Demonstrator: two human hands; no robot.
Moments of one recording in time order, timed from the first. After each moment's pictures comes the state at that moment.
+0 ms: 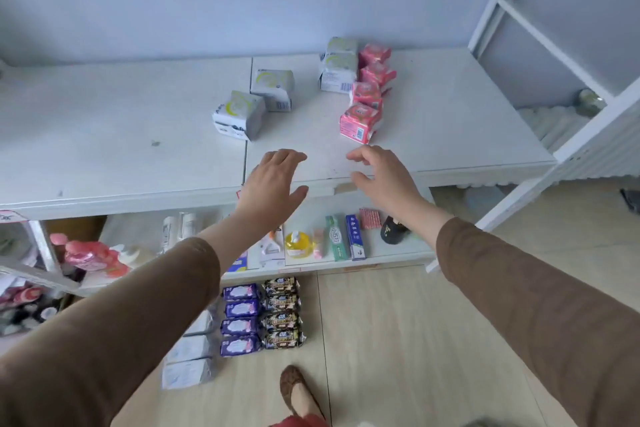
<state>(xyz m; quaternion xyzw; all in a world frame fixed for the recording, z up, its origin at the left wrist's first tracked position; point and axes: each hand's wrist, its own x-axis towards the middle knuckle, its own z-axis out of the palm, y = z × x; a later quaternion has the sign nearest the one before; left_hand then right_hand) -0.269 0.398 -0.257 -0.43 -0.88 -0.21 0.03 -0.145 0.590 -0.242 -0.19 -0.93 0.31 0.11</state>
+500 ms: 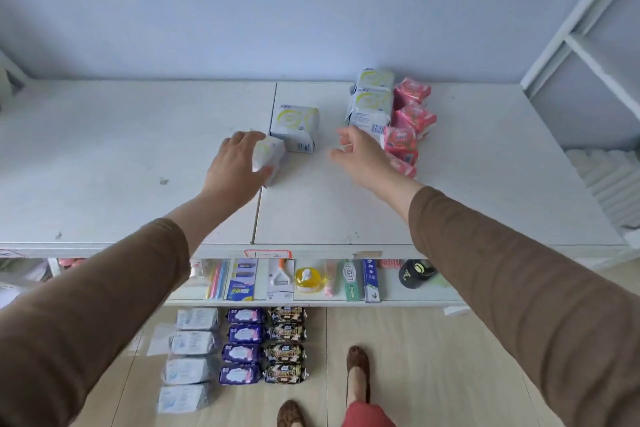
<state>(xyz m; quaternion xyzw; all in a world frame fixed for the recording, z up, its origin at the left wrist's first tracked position) -0.436 0.415 -0.233 -0.27 -0.93 -0.24 0.01 -0.343 0.636 -0.222 -0.21 -0.89 0.41 0.06</state>
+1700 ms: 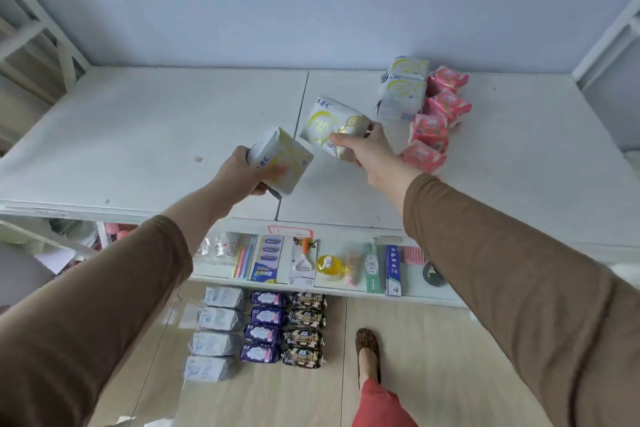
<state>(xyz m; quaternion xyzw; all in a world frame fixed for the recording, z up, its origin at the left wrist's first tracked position) -0.415 0.367 -0.243 -0.05 -0.84 -0.50 -0.22 -0.360 0.609 -0.249 -0.28 -0.63 0.72 0.07</state>
